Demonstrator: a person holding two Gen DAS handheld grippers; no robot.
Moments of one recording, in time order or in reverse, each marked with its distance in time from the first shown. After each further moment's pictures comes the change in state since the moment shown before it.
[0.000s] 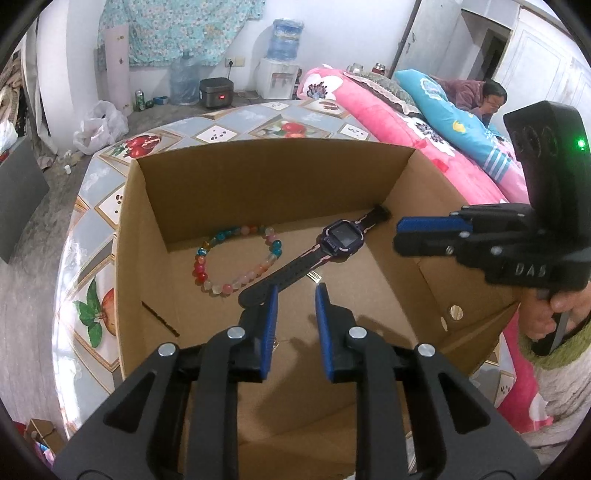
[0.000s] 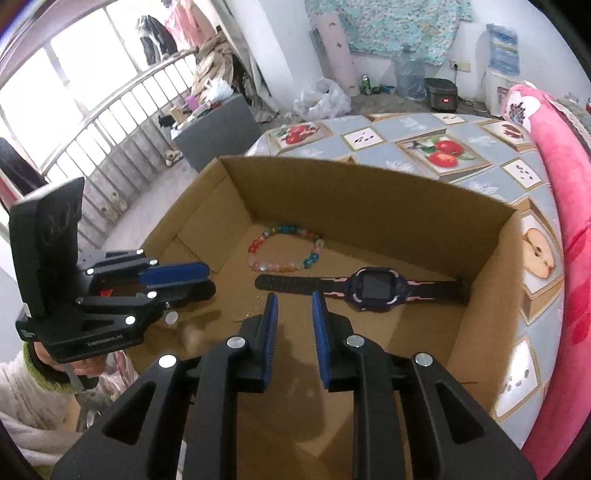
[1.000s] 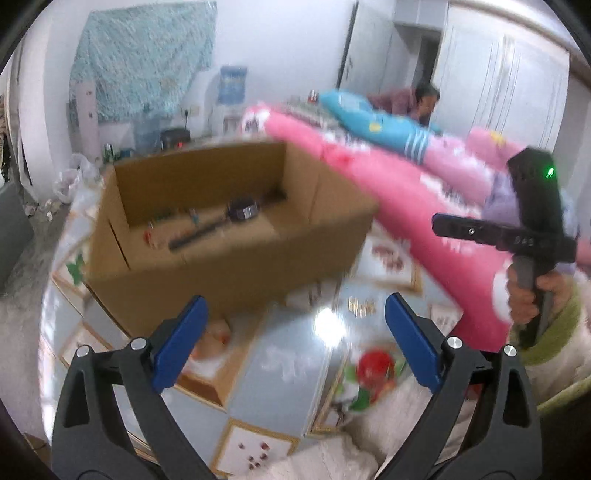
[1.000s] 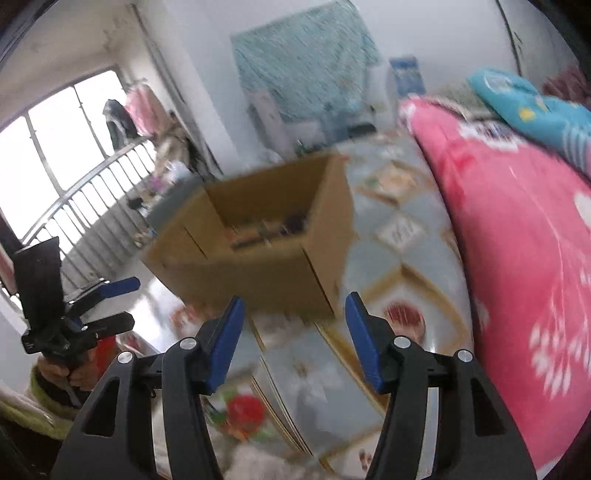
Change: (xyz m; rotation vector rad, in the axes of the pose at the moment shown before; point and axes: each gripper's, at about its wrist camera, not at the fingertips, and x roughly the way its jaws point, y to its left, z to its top) left arm -0.086 -0.104 -0.126 0.165 -0.147 -0.089; right arm -0.144 -0.011 -0.199 0.217 -0.312 -0.159
